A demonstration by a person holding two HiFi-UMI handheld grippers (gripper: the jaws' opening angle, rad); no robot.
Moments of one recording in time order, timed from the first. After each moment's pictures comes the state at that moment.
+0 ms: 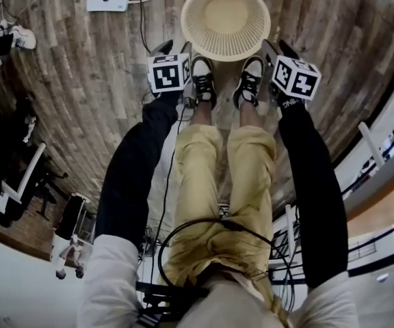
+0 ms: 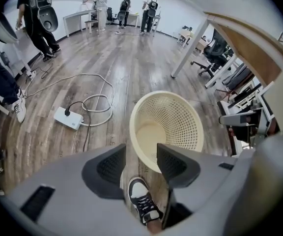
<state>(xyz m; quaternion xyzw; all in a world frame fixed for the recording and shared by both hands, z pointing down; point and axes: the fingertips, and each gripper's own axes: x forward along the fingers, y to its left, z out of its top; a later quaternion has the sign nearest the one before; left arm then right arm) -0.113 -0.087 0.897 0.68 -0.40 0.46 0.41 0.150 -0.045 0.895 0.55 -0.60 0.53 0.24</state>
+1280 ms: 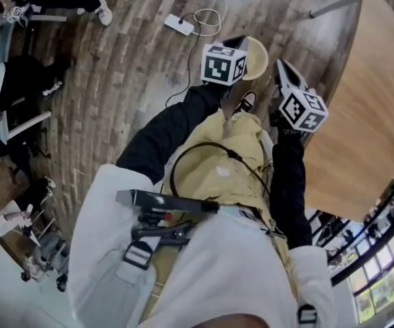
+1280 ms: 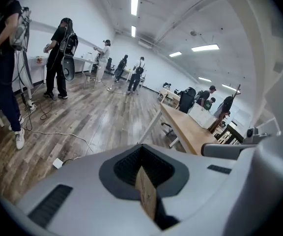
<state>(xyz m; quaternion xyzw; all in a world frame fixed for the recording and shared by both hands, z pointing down) -0.053 -0.116 0.354 0.81 -0.43 0.20 0.35 0.044 -0.065 0.320 0.52 -0.78 0.36 0.06</state>
